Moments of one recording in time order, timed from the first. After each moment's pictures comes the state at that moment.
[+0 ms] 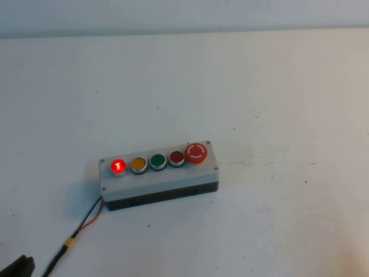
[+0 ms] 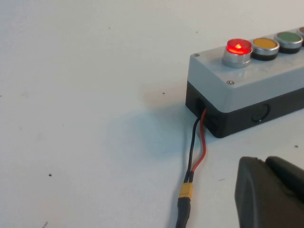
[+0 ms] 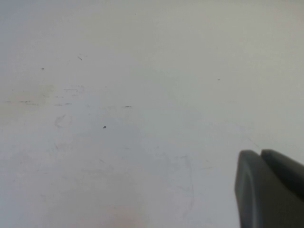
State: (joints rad) right arm -0.01 -0.01 0.03 0.25 0.34 -0.21; left arm -0.26 -0.01 0.03 -0.10 0.36 0.17
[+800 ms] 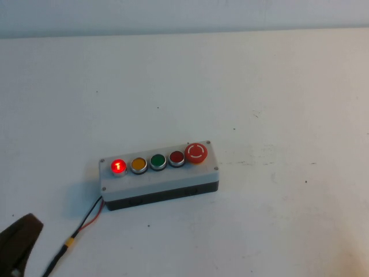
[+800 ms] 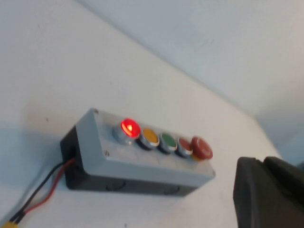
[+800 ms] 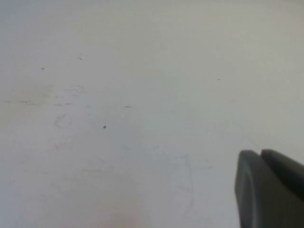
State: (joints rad) right arm -0.01 -0.01 0.03 0.25 0.34 -0.21; left arm -0.26 0.16 -0.14 -0.70 0.23 0.03
